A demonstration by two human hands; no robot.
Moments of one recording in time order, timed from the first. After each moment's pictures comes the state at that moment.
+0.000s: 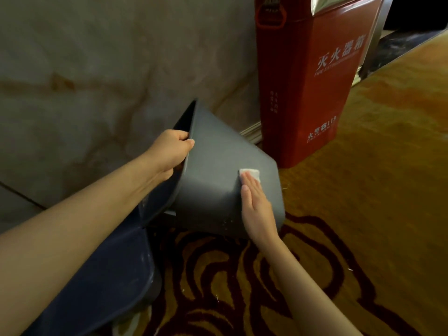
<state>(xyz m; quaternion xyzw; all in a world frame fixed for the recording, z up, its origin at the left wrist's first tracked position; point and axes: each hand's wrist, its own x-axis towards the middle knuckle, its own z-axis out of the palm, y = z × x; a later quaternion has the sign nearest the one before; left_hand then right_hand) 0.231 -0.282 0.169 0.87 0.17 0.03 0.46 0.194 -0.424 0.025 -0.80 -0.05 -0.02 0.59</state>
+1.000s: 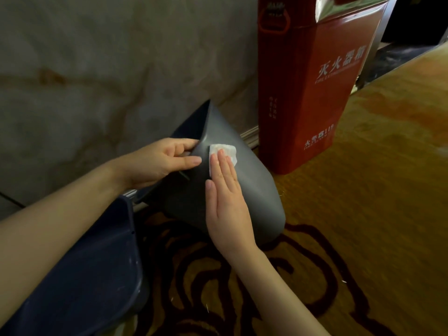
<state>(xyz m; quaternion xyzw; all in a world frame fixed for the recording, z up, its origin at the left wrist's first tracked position) 0.215 -0.253 0.178 0.78 -0.11 -0.23 0.57 0.171 -0.395 0.086 -0.82 -0.19 -0.13 0.52</state>
